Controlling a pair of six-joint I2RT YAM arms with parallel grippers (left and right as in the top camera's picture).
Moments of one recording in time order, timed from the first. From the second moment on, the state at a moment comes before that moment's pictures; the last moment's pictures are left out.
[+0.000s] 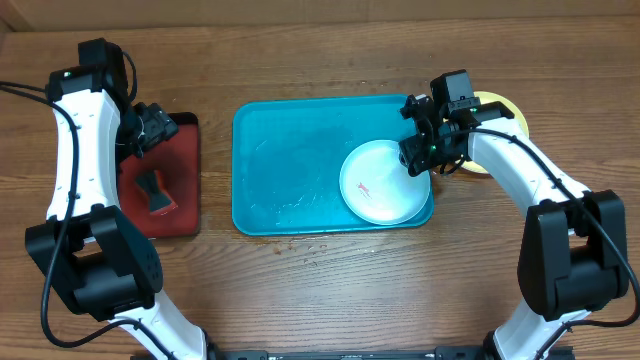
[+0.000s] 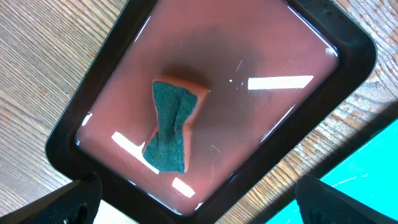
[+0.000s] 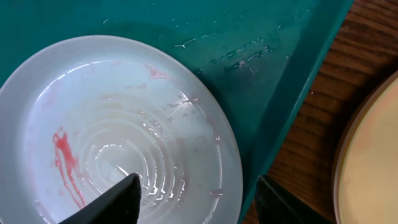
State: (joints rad) left arm 0.25 1.94 1.75 -1.25 -0.13 -0.50; right arm 0.20 1.88 1.32 -0.73 -0.19 -0.20
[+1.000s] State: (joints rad) left arm 0.25 1.94 1.75 -1.25 -0.13 -0.50; right arm 0.34 1.97 1.33 -0.72 -0.21 -0.03
